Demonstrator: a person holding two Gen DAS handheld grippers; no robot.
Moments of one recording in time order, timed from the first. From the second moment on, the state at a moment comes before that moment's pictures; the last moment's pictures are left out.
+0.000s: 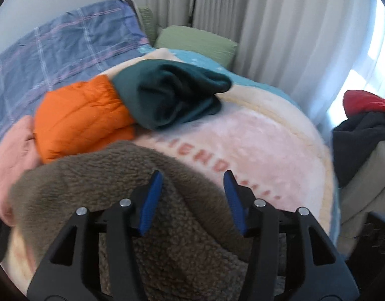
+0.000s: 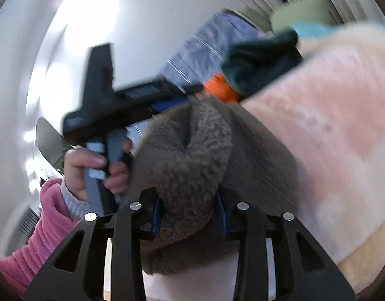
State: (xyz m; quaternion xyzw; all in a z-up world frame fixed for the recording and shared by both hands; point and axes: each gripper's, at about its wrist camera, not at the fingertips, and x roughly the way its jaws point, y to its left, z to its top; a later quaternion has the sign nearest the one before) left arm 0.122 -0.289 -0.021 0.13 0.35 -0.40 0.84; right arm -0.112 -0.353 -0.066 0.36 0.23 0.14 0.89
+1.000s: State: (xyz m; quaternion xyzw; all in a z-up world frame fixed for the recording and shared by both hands) left arm 0.112 -0.305 -0.068 0.31 0.35 -0.37 0.80; right arm -0.133 -0.404 -0.061 0.29 0.24 0.03 0.93
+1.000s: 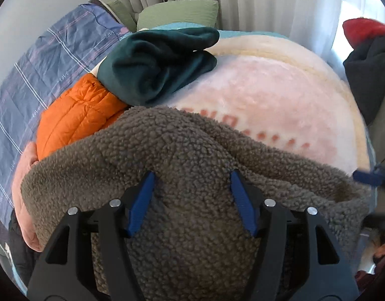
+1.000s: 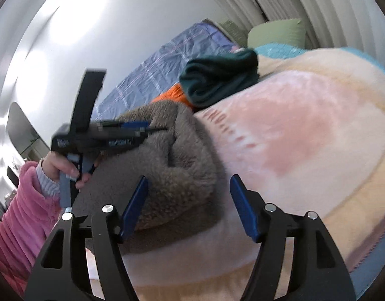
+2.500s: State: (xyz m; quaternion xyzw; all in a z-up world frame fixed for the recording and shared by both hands) left arm 0.185 -0.235 -0.029 0.24 0.33 -0.30 0.86; right arm -0.074 -0.368 -0.080 0.25 0.30 0.07 0.92
